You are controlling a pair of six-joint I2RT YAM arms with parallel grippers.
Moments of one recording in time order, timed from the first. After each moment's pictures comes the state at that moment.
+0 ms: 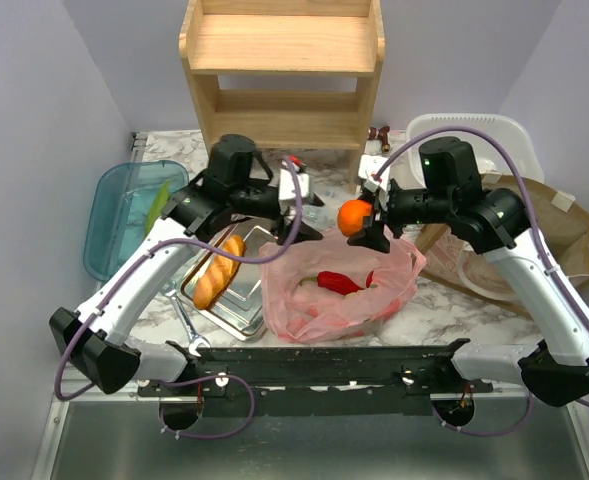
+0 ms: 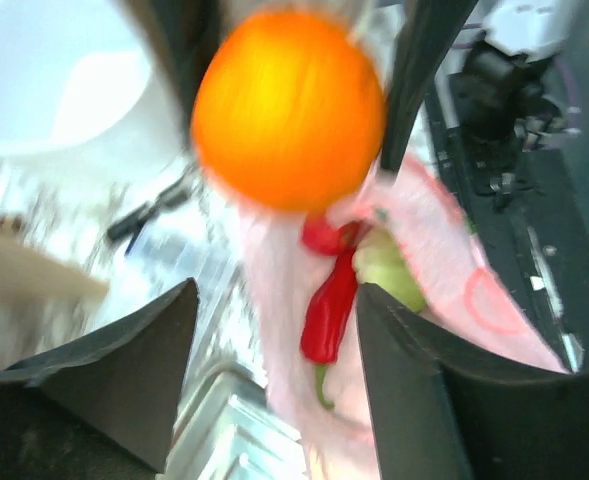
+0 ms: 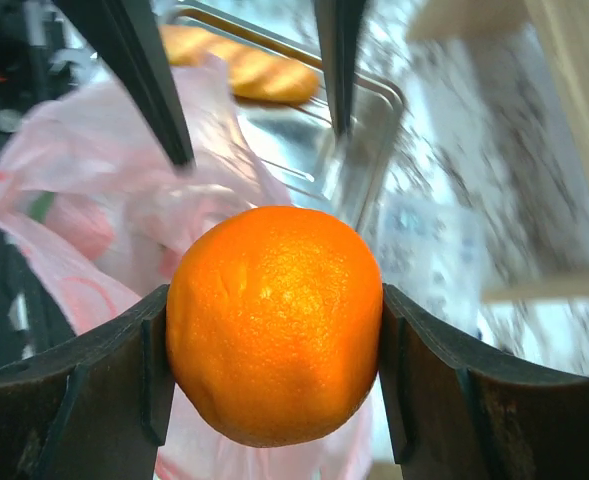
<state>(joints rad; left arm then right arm) -0.66 1.35 1.47 -0.54 0.93 0.56 0.61 1.24 1.58 -0.93 -0.60 -0.57</state>
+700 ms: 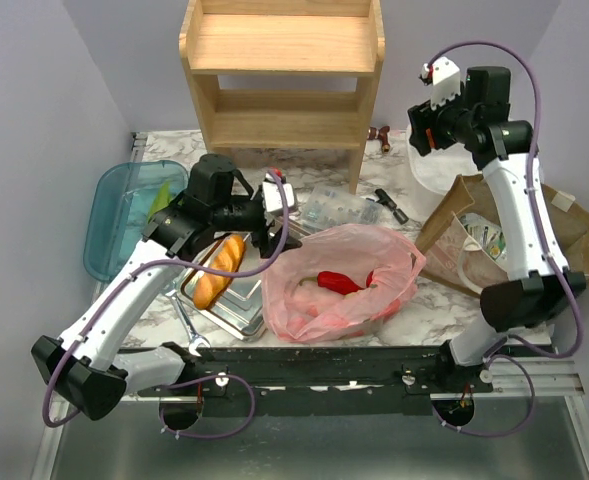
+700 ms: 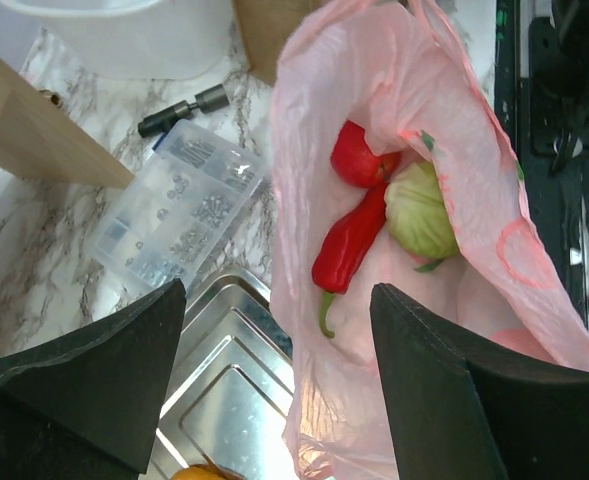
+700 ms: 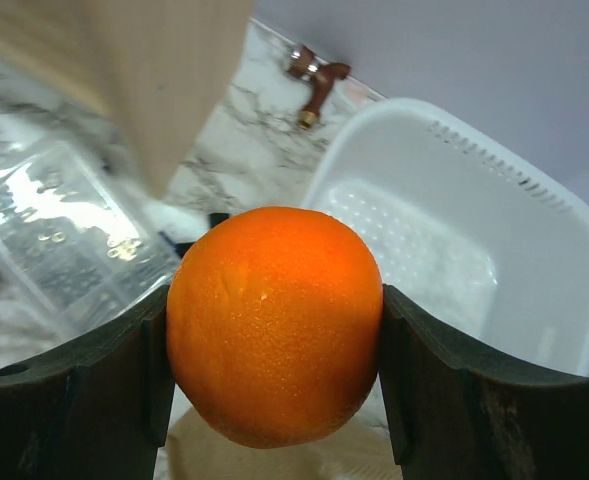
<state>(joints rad) -0.54 1.17 1.26 -0.55 0.75 0.47 0.15 1.59 1.91 -0.84 -0.17 -0.41</state>
